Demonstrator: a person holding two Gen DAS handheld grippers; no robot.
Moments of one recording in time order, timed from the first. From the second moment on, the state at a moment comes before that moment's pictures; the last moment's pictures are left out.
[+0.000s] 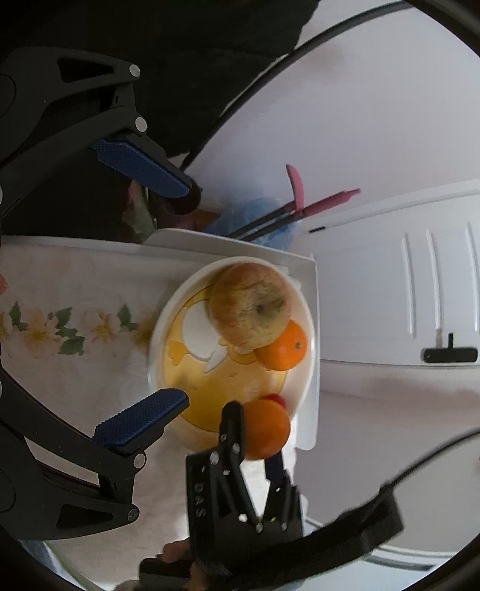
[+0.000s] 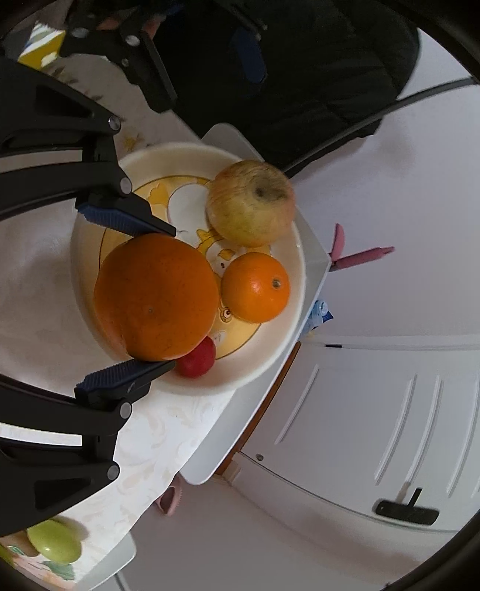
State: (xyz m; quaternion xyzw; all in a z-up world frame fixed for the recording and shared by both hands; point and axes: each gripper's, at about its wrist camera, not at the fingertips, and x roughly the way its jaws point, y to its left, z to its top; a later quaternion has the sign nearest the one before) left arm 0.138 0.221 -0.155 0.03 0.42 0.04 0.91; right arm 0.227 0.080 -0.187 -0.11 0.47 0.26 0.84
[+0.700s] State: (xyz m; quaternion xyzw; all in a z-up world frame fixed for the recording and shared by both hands) left arm 0.119 0.218 -0.139 -0.01 0.43 0.03 0.90; right arm 0.225 0.068 -0.164 -0.07 0.43 0.26 0.86
